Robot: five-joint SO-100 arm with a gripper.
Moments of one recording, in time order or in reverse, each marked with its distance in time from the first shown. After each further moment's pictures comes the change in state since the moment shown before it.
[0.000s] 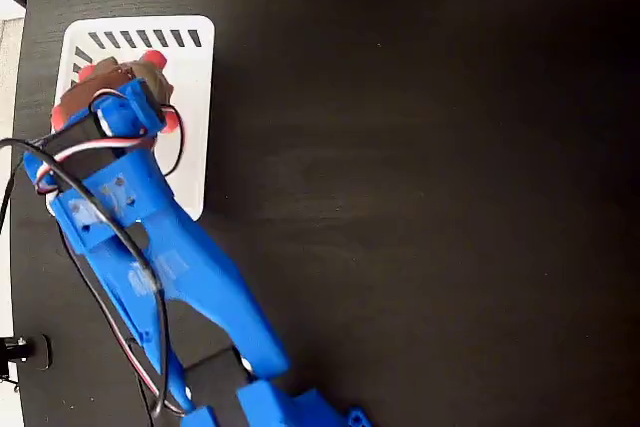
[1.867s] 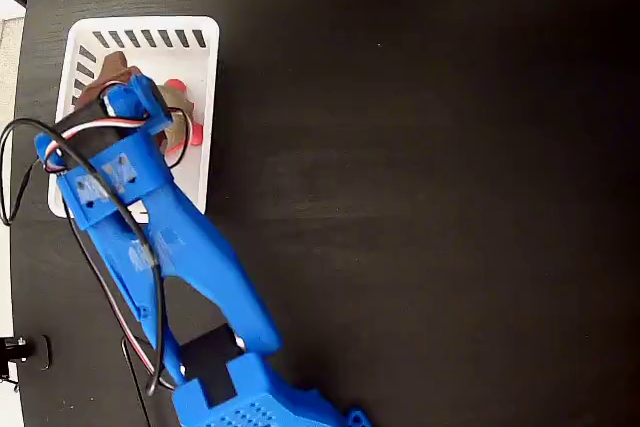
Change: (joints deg) arm 0.5 -7.3 -2.1 1.3 0.2
